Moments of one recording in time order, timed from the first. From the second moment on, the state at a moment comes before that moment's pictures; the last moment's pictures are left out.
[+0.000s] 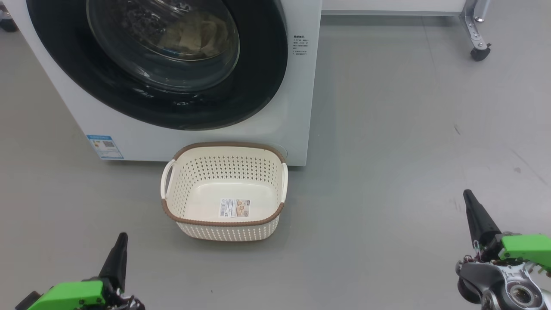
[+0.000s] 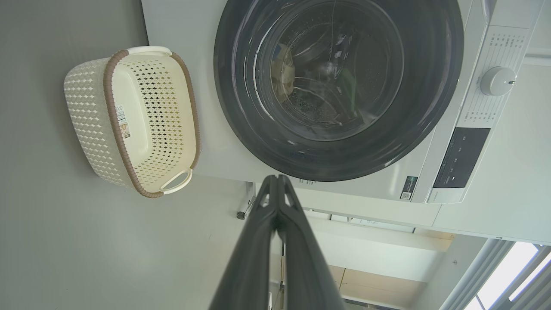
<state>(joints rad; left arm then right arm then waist) -0.06 0.05 0.07 0.28 -1.61 -0.13 0.11 -0.07 -0.05 -0.13 0.28 1.60 0.13 0.11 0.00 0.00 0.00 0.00</state>
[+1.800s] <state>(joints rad) -0.06 0.04 0.08 0.28 -1.61 -0.13 0.11 -0.07 -0.05 -0.13 0.28 1.60 0.13 0.11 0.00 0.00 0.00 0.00</state>
